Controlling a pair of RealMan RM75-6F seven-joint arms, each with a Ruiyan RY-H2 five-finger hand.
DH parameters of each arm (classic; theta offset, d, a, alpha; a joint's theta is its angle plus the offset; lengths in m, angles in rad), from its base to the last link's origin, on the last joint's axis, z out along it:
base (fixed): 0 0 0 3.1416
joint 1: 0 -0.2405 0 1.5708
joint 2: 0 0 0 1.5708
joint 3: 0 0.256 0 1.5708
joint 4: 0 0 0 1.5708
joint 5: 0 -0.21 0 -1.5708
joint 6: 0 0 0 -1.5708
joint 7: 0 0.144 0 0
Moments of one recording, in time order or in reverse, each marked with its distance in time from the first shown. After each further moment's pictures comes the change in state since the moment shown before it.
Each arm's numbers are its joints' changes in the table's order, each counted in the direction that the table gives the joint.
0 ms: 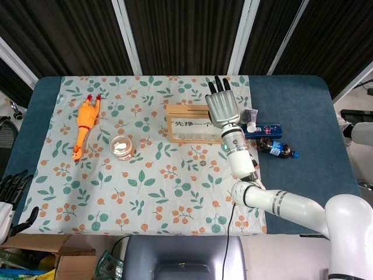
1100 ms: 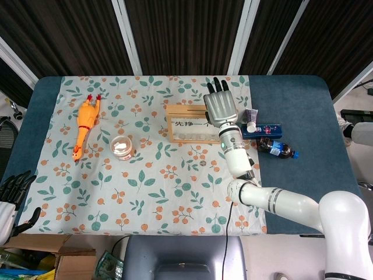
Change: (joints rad) left arm 0.005 -0.001 0.005 0.004 -0.001 0.010 0.008; right arm -0.060 0.003 -0.035 -0.011 -0.109 -0.005 0.061
